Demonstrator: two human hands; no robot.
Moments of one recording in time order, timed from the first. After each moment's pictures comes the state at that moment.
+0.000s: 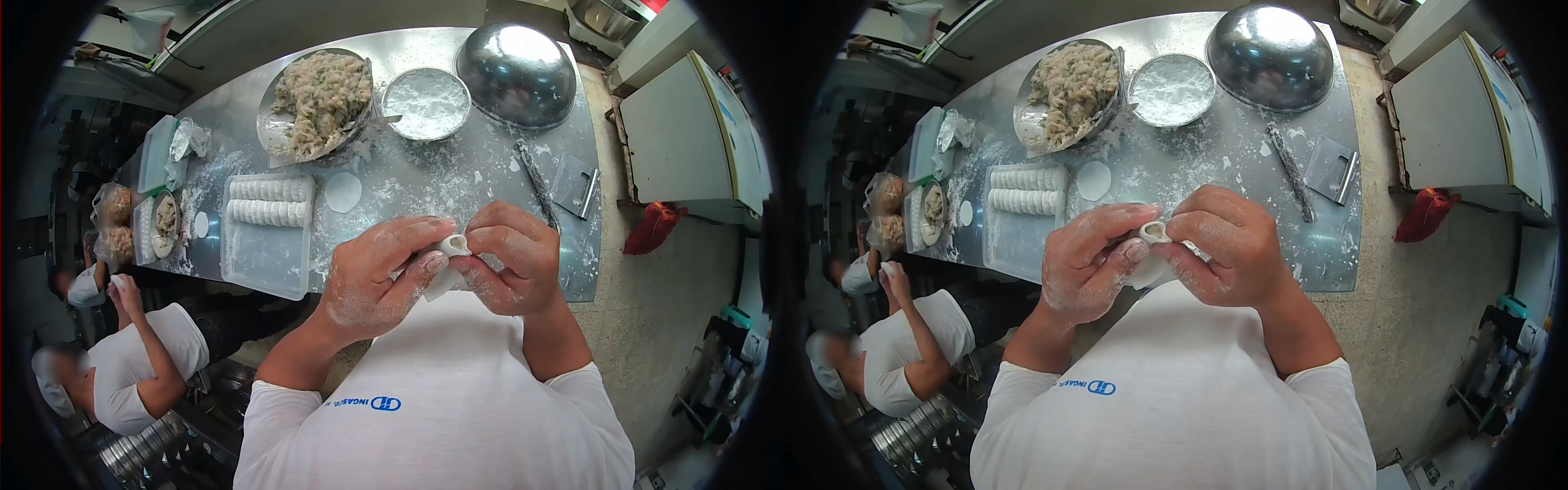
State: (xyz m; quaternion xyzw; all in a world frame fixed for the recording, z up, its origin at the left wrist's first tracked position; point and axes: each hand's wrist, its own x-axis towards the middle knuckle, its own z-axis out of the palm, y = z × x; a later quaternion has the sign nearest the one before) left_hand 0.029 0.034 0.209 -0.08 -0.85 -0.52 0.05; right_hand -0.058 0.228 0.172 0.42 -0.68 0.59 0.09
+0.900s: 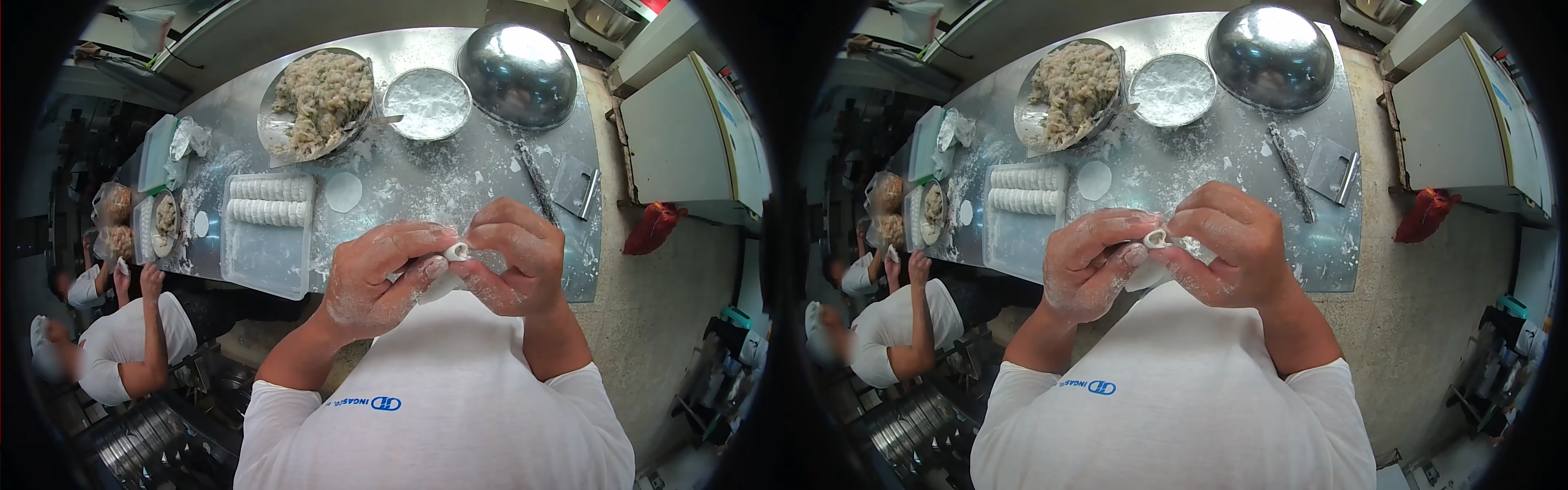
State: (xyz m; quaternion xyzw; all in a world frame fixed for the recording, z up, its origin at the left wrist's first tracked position) left_hand 0.030 0.031 0.200 -0.10 -0.83 -0.55 0.06; right_hand -0.059 0.226 0.175 0.42 -0.67 0.61 0.09
